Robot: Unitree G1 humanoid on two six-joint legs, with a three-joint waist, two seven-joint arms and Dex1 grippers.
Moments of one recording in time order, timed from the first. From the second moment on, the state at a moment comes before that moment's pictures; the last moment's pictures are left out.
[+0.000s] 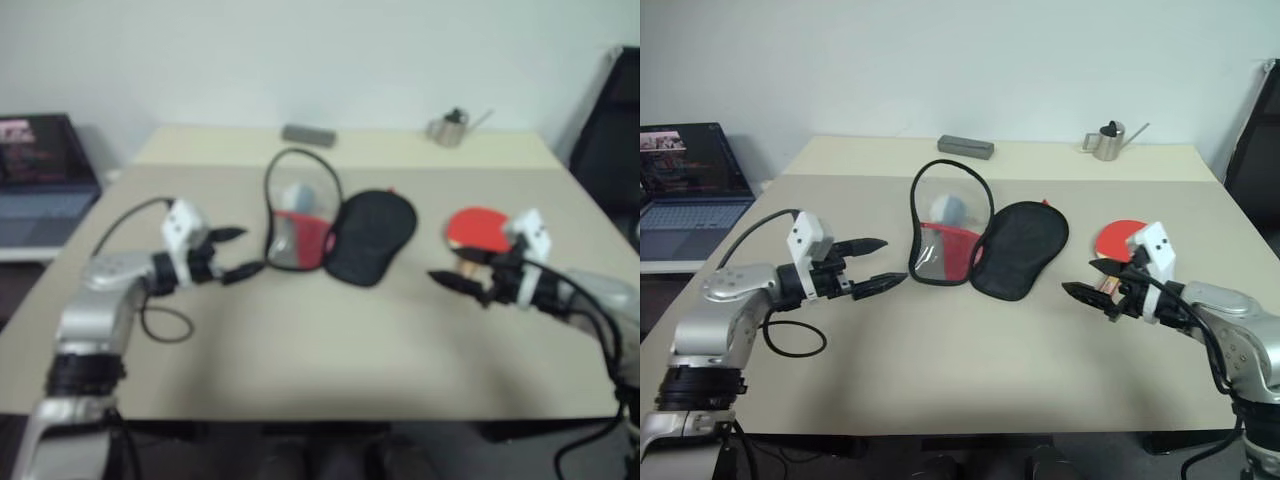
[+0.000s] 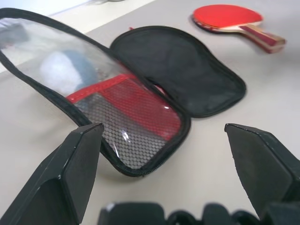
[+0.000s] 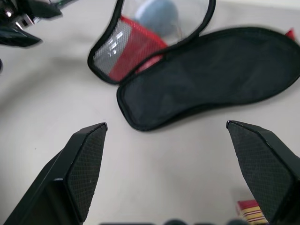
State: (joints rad) left arm -0.48 0.76 0.12 0.16 -0.40 0.35 -1.11; right arm -0.35 -0.75 -0.16 -0.34 0.72 0.95 0.66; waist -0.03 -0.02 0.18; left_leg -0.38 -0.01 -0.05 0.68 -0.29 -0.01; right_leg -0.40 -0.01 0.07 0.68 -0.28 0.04
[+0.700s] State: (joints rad) left arm -0.59 0.79 0.09 0.23 -0.41 0.37 -1.24; right arm -0.60 -0.47 0.04 0.04 0.49 1.04 0.44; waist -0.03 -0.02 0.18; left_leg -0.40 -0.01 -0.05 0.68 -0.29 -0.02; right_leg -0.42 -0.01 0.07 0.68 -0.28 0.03
